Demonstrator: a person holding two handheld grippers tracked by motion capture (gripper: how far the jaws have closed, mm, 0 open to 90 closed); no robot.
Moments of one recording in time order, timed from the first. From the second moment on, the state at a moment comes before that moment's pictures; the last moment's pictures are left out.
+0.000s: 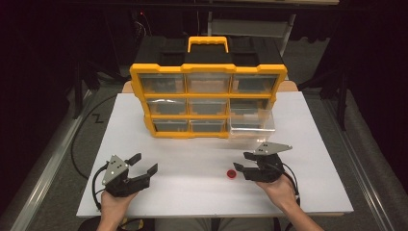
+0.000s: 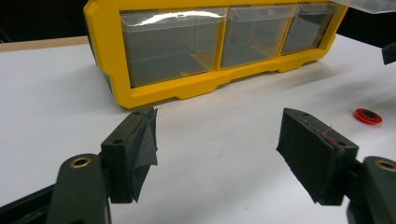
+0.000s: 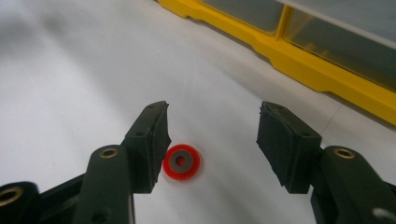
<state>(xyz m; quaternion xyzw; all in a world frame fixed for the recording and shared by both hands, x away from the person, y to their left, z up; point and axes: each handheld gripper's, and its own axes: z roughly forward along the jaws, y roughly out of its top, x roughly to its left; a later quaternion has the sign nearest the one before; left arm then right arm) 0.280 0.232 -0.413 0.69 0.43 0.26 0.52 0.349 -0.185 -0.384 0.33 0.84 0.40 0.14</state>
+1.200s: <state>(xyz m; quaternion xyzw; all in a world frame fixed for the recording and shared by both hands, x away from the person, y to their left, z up) 0.280 0.232 -0.412 0.69 0.43 0.26 0.52 0.365 -0.148 -0.387 0.30 0.92 0.25 0.07</state>
